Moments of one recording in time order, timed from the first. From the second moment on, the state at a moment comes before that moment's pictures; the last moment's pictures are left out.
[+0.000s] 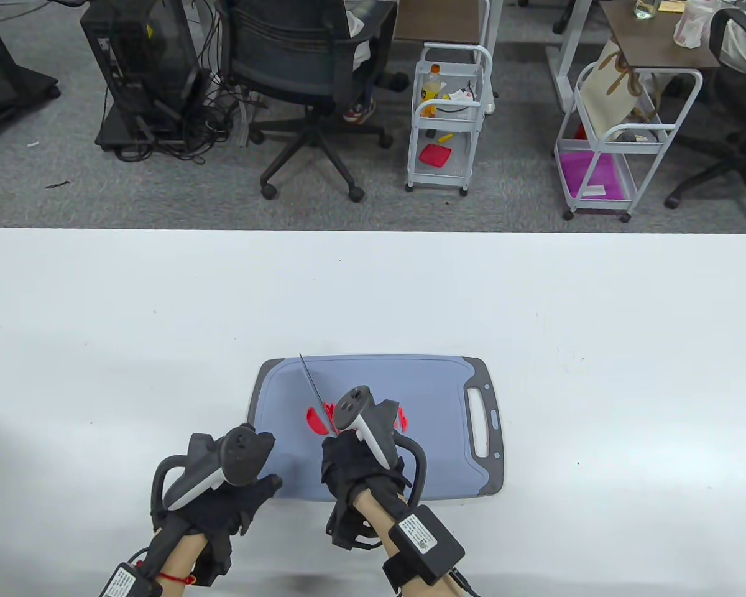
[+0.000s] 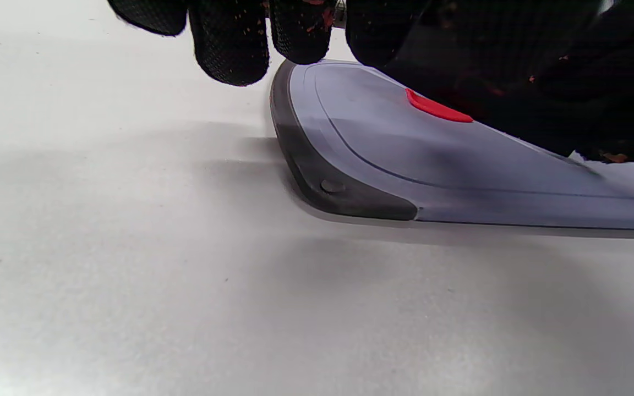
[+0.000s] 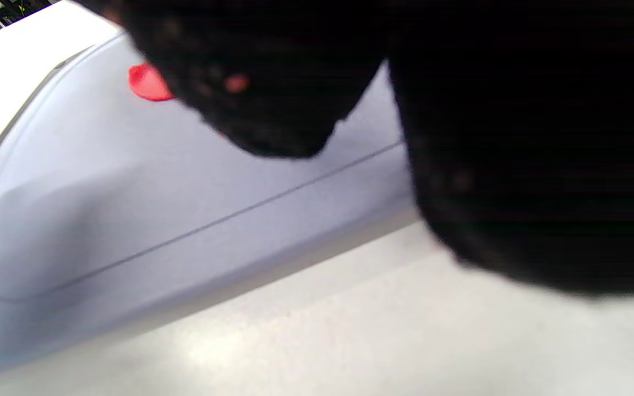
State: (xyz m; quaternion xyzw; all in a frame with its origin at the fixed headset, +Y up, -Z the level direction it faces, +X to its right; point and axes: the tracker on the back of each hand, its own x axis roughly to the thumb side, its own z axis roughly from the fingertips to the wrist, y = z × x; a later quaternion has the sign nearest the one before) left_hand -0.230 -0.730 -0.255 -0.20 -0.07 0.05 0.98; right_hand -0.024 -0.745 -0.297 -0.15 0.27 0.94 0.18
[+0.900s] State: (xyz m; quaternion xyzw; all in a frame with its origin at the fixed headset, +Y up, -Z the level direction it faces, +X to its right) left_hand -0.231 -0.730 -0.254 -0.20 -0.07 0.05 0.98; right_hand -0.030 -0.749 -0.305 -0.14 0.23 0.95 0.19
